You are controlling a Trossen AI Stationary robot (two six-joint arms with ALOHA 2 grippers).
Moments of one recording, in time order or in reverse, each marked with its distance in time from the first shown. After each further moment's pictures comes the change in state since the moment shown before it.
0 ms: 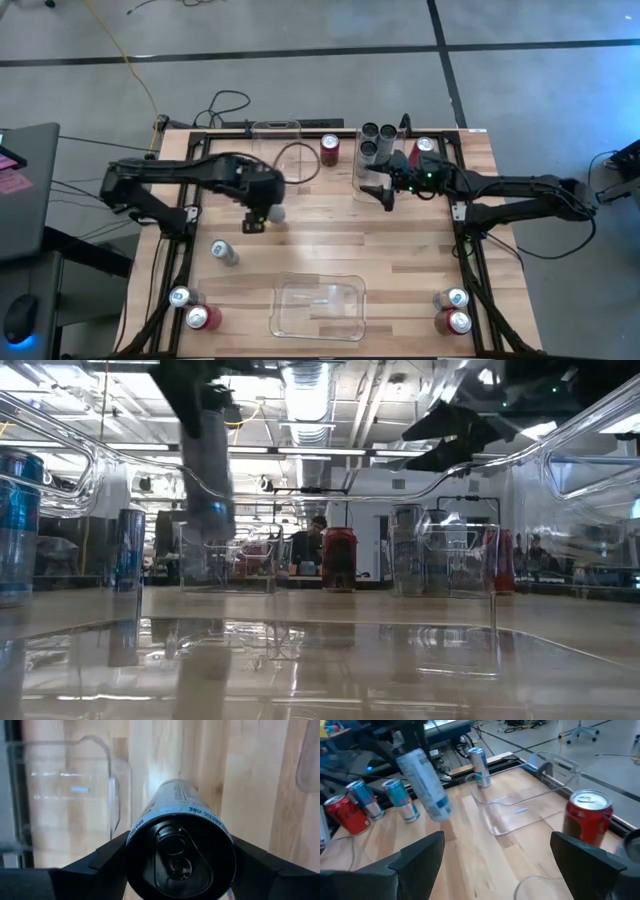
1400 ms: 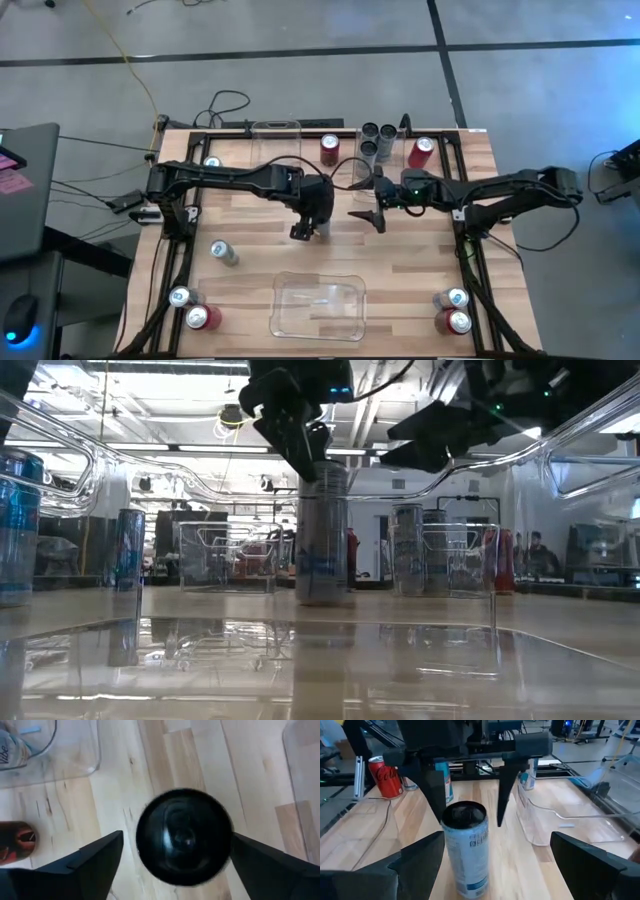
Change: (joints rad) left arm 0.025 0.336 0.105 0.443 0.154 0.276; right arm 0.173 0.184 0.000 0.202 -0.029 -0.185
